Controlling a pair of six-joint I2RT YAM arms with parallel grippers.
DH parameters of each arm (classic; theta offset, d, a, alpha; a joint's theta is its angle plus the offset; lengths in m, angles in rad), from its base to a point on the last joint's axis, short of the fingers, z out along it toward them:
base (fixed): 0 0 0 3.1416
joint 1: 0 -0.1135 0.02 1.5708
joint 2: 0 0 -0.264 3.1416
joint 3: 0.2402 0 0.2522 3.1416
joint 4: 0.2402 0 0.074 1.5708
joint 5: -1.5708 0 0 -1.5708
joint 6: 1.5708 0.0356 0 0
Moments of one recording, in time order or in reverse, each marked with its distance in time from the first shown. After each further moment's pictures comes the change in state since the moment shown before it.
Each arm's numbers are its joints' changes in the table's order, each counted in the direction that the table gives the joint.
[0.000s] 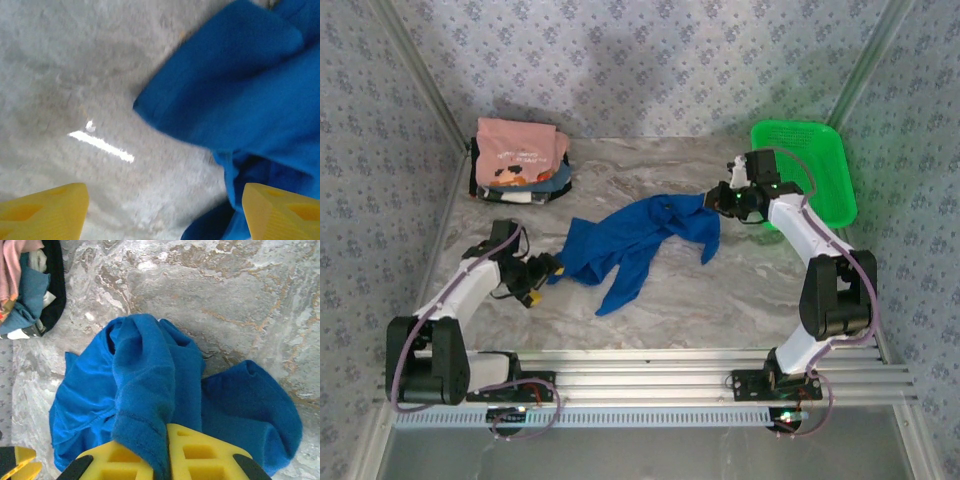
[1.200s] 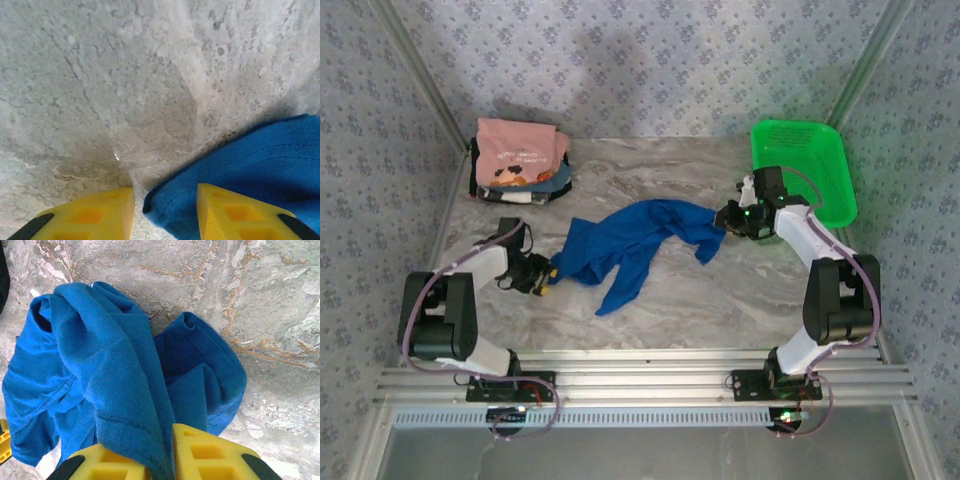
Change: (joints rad) left arm -0.016 0.252 0.033 -0.137 0.036 -0.186; right arm 0.055 -0.037 -0.132 0.042 -0.027 -0.043
